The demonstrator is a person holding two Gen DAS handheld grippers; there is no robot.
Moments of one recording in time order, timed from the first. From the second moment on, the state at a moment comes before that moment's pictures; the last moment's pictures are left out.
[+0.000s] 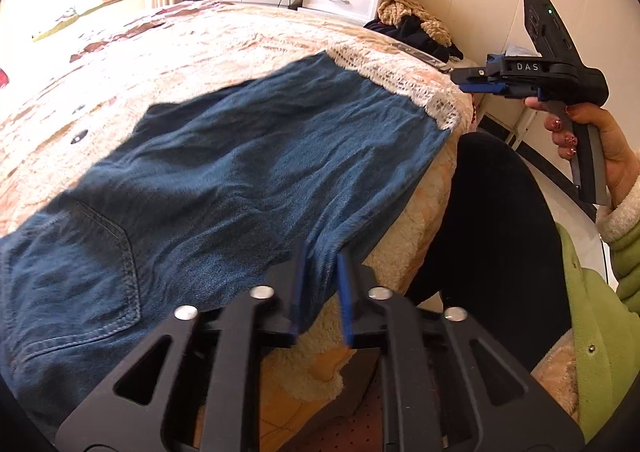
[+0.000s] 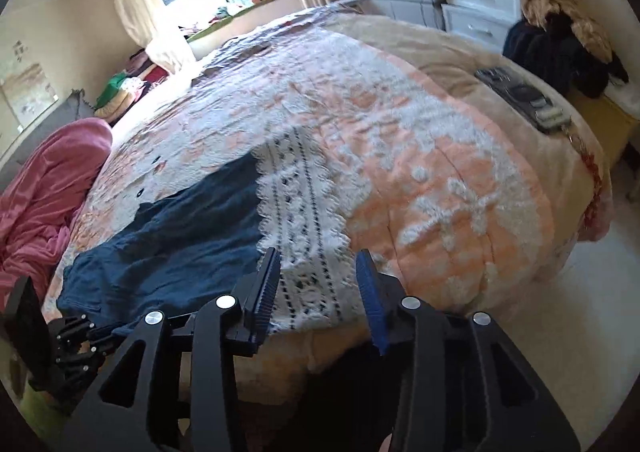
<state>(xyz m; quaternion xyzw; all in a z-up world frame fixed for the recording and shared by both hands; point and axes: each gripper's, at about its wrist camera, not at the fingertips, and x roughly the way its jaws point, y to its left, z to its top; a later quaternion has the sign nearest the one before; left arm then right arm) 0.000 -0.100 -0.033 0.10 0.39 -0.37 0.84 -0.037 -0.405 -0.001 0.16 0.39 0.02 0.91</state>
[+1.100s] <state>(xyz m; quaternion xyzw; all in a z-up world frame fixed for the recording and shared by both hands) 0.115 -0.066 0.011 0.06 0.41 -0.29 0.86 0.016 -0.386 0.002 0.17 0.38 0.09 0.90</state>
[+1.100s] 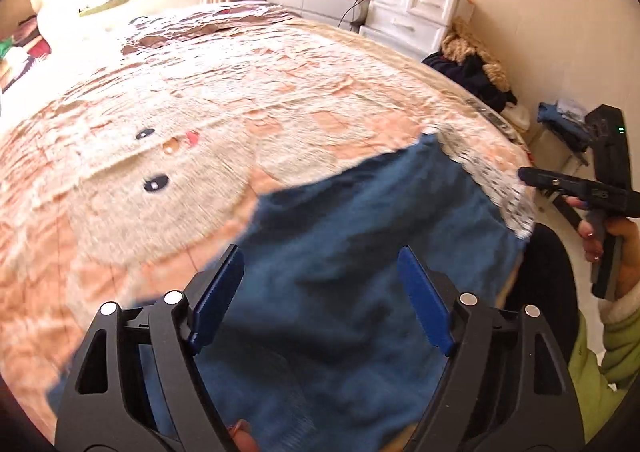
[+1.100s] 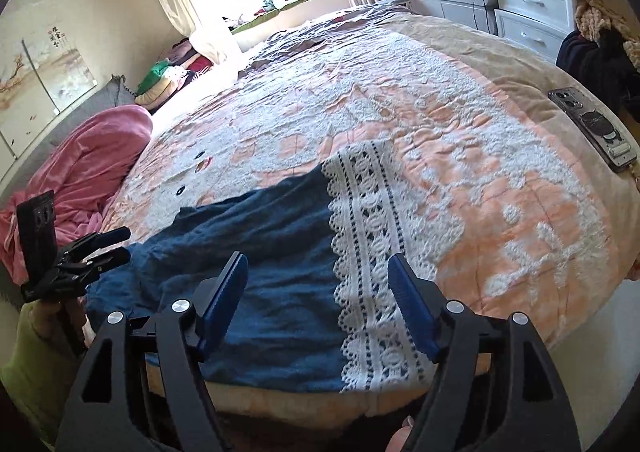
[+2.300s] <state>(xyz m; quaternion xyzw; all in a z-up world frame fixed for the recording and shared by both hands) 0.211 -0.078 -0.039 0.01 0.50 -0.28 0.82 0.163 -0.416 -0.037 0.12 0.46 0.11 0.87</state>
